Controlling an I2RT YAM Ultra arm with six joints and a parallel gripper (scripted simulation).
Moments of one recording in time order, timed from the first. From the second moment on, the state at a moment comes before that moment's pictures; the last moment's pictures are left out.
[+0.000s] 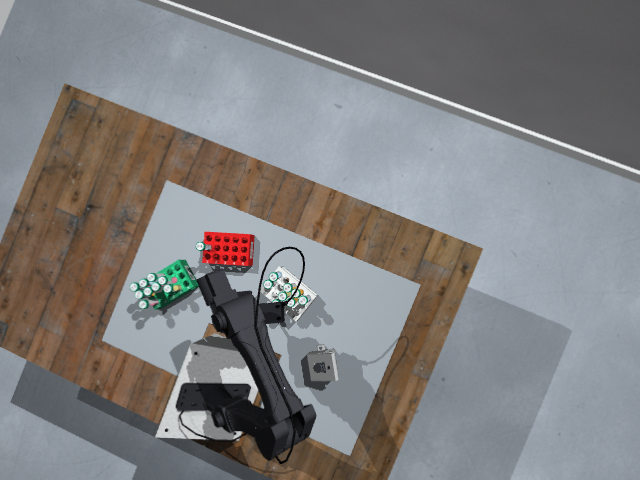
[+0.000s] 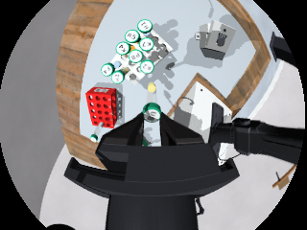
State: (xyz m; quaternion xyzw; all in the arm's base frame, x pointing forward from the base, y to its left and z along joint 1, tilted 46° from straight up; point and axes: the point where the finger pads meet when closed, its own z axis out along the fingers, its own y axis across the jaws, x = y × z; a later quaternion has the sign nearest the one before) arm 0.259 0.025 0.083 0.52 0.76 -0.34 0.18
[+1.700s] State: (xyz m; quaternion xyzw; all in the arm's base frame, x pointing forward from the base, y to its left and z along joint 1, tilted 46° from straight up) arm 0.292 0.015 0.090 0.52 0.76 -0.34 0.18
